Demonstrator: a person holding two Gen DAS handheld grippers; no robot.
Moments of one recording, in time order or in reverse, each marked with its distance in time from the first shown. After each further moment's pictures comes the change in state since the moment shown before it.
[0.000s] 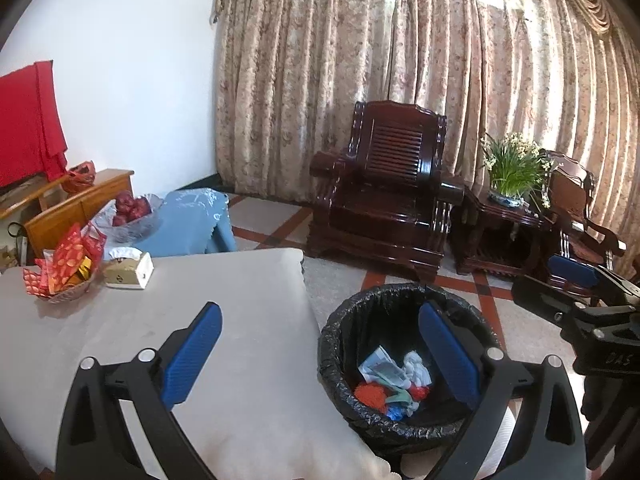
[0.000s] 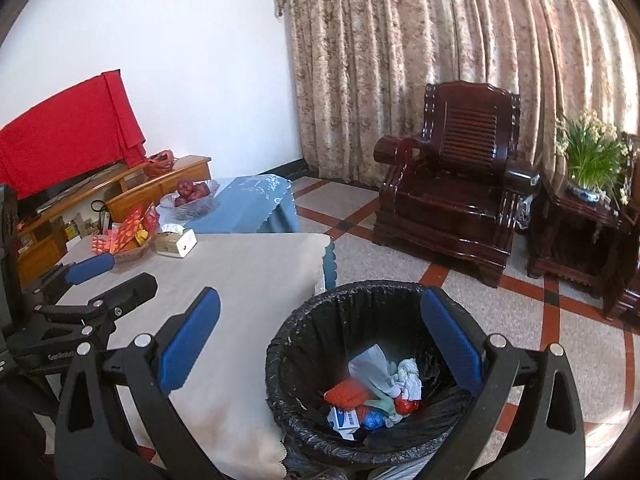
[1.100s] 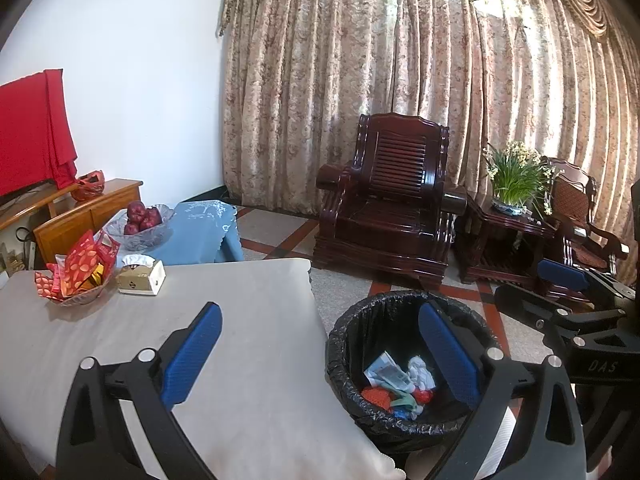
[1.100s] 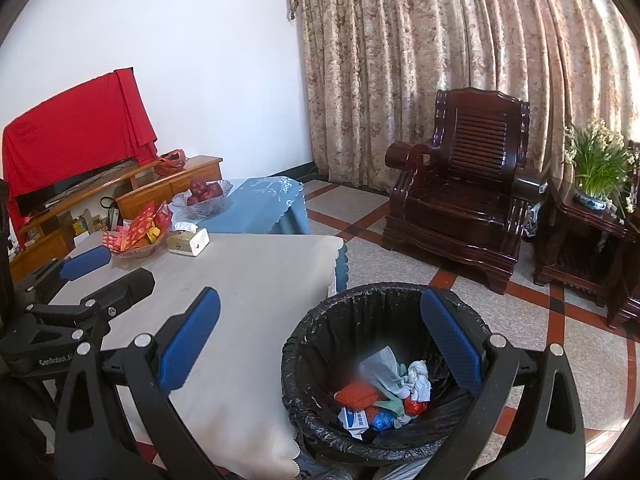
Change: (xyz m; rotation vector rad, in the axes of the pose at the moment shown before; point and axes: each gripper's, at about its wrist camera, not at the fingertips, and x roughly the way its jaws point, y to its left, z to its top) left arm -0.022 0.002 -0.004 0.001 -0.042 0.018; right arm -0.004 0.020 -0.004 -0.014 -0.011 0.022
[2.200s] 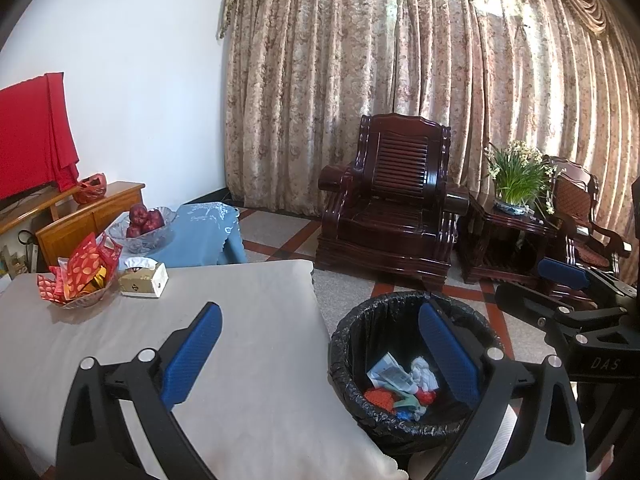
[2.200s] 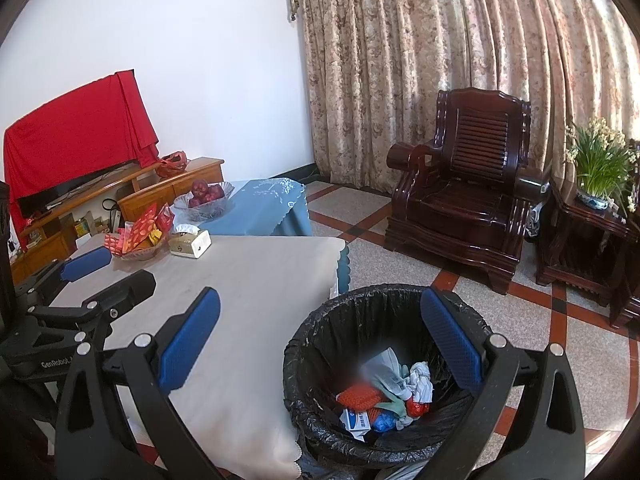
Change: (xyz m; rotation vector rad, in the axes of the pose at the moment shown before) left arm -0.001 0.006 0.000 0.000 -0.003 0.003; right arm 0.003 0.003 0.002 0.000 -0.001 0.002
